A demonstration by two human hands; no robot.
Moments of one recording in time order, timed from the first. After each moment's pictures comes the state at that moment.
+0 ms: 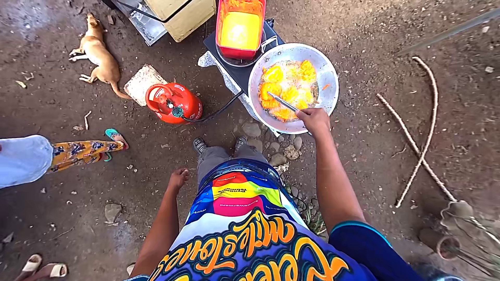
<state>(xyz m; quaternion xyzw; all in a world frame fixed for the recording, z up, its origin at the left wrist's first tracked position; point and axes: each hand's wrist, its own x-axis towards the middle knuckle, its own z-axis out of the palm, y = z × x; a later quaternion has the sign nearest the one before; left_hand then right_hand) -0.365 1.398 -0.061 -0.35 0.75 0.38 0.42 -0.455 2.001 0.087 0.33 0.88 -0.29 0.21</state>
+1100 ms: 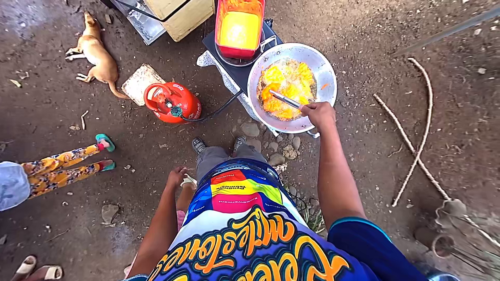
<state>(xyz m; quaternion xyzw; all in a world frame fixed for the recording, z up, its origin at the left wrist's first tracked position) -0.375 1.400 -0.059 -0.34 0.75 0.37 0.43 -0.466 2.015 0.096 0.35 0.87 -0.28 0.19</state>
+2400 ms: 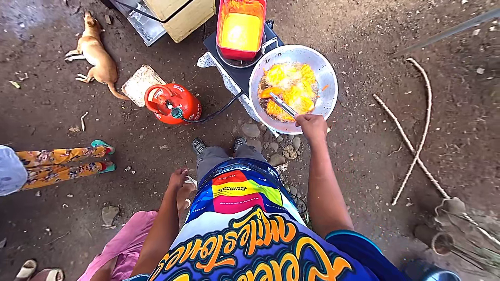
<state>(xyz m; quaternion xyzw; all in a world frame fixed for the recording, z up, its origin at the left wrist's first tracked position) -0.374 1.396 -0.066 -0.34 0.74 0.38 0.44 -0.440 1.968 0.102 0.40 0.85 -0.32 0.16</state>
